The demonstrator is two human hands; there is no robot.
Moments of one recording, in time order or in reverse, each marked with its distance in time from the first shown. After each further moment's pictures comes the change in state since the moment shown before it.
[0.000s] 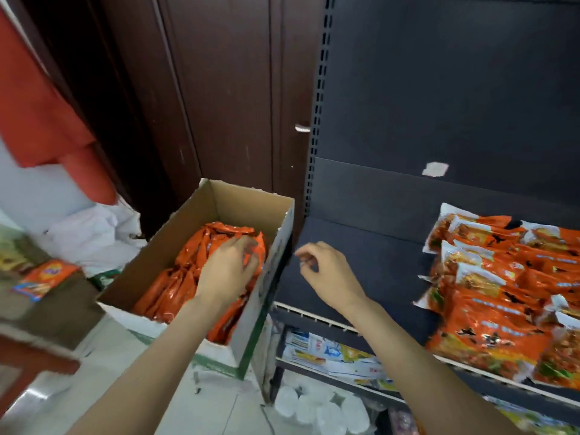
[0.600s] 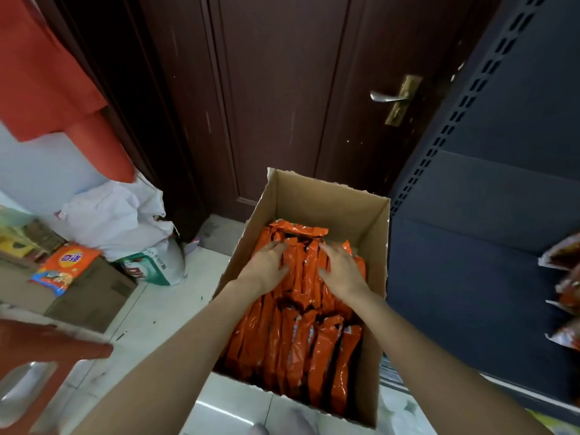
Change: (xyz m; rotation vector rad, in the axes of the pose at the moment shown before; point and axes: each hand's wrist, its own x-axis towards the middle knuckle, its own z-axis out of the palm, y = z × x) left_hand 0.111 -0.210 -0.004 0.000 -0.544 -0.146; right_hand 0.170 -0.046 0.197 -0.120 -0.201 0.314
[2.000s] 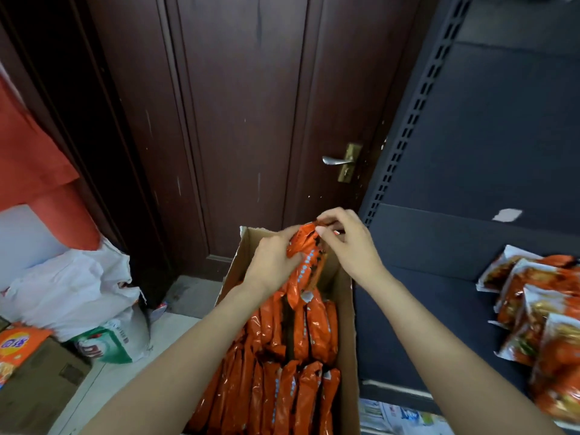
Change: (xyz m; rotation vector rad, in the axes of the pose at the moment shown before) left_hand 0.002 0.087 -0.080 -0.298 0.353 0.461; right_hand -0.014 -0.054 -0.139 0.331 0.493 -0.277
